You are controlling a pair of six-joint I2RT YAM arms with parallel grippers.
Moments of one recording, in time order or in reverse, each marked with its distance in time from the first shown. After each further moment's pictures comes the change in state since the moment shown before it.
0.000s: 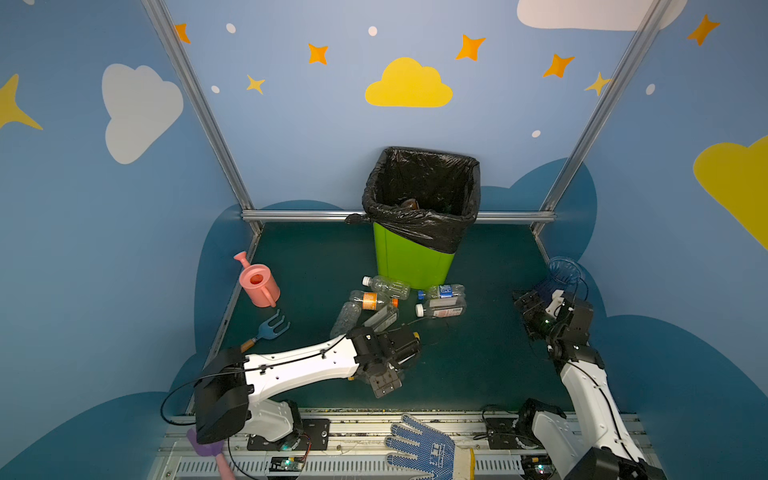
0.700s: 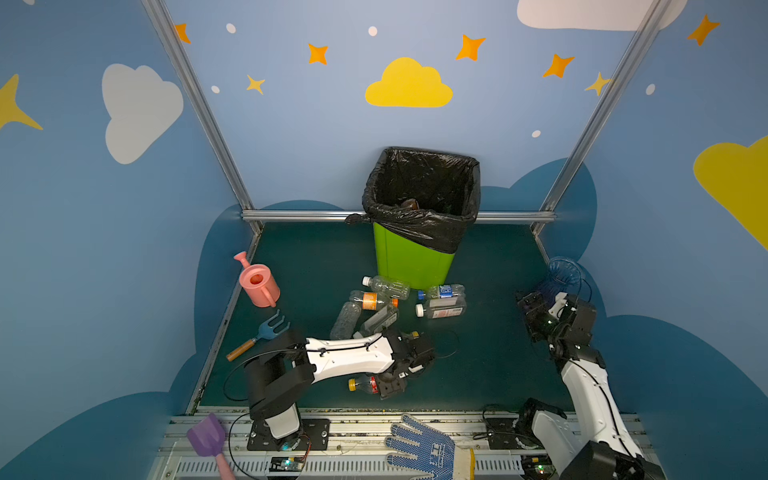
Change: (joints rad) left arm -0.018 0.263 0.053 -0.002 0.049 0.048; right arm -0.047 0.015 -0.006 0.002 -0.015 0.010
